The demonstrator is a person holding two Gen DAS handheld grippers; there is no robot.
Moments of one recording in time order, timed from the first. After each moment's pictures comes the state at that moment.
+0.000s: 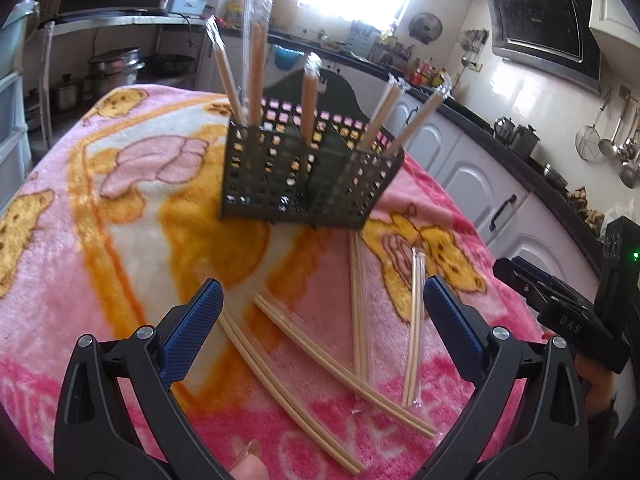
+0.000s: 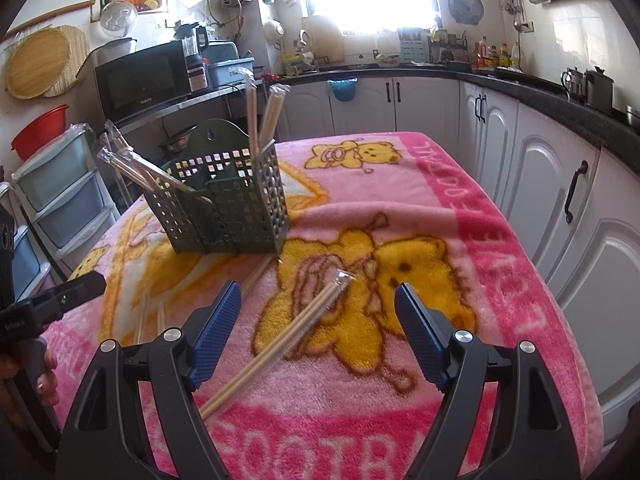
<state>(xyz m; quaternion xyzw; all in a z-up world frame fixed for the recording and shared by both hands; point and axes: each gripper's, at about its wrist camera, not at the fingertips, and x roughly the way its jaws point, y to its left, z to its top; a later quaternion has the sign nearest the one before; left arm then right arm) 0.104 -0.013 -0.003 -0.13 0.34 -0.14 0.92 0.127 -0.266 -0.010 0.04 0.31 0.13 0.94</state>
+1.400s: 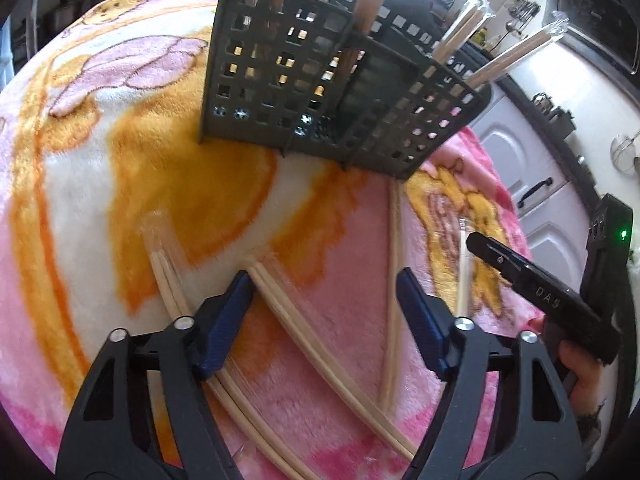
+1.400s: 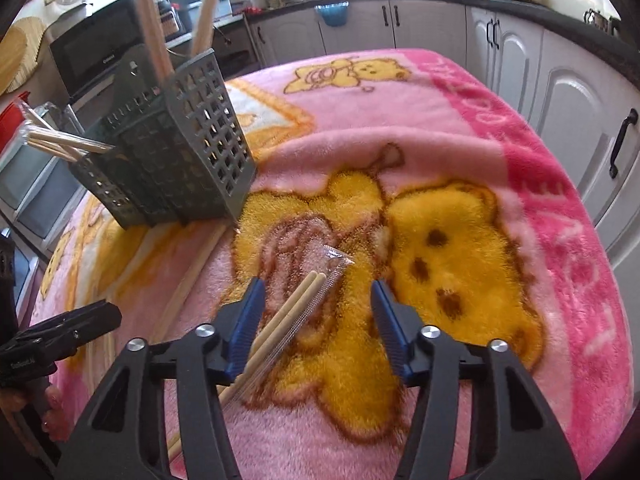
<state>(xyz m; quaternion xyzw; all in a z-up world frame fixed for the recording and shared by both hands) 0.178 -0.024 -0.065 -0.16 0.47 -0.12 0.86 0.230 -0.255 -0.073 0.06 0.44 0.13 0.88</state>
